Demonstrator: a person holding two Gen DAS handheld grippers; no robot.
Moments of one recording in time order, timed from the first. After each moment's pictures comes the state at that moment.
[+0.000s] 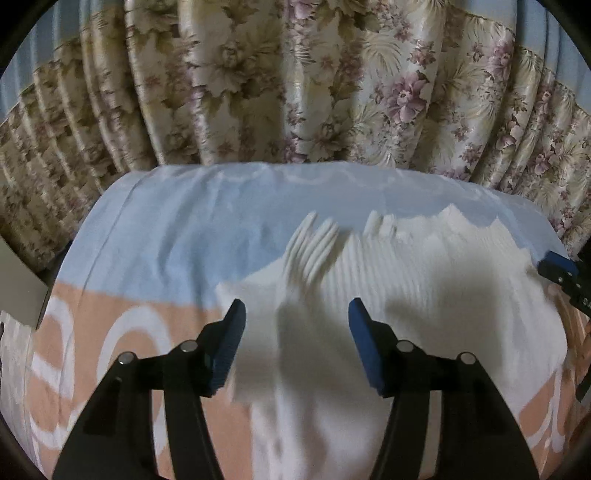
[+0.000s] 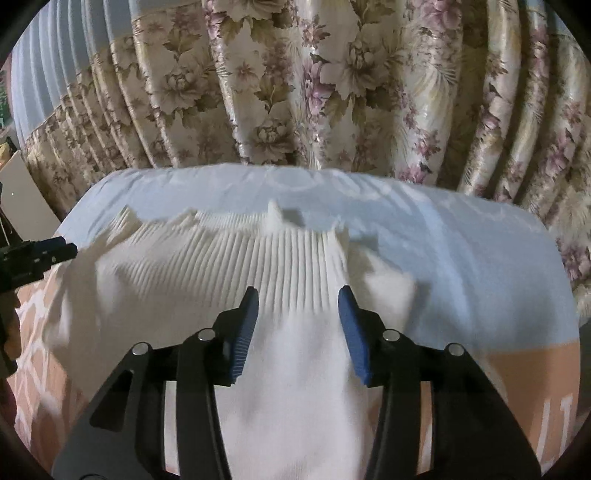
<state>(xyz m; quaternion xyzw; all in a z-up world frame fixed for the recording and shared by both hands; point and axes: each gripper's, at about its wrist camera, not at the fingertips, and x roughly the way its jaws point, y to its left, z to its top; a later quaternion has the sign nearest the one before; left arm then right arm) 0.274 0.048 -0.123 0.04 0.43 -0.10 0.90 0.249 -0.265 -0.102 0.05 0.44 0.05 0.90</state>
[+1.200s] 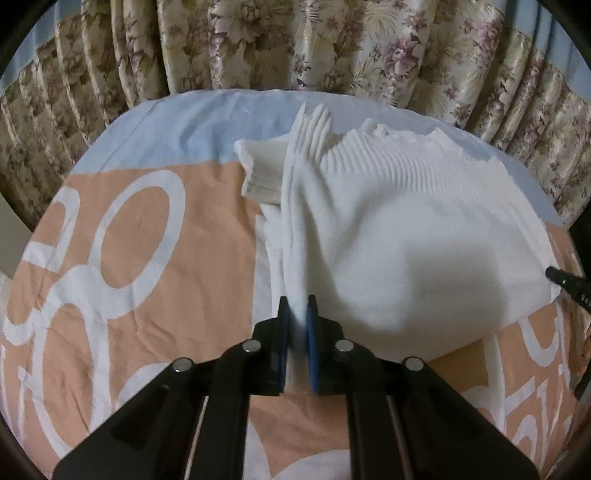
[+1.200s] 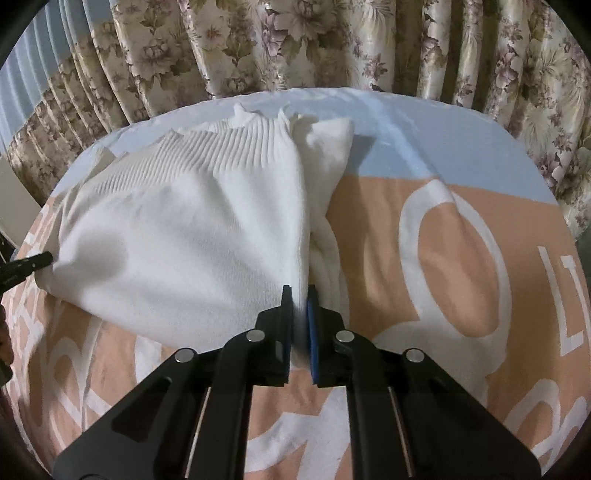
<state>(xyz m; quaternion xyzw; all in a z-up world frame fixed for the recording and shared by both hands) 0.179 0.071 -0.166 0.02 0.48 -0.10 0.87 0.139 -0.283 -0.141 0.07 0.50 0.00 0.87</state>
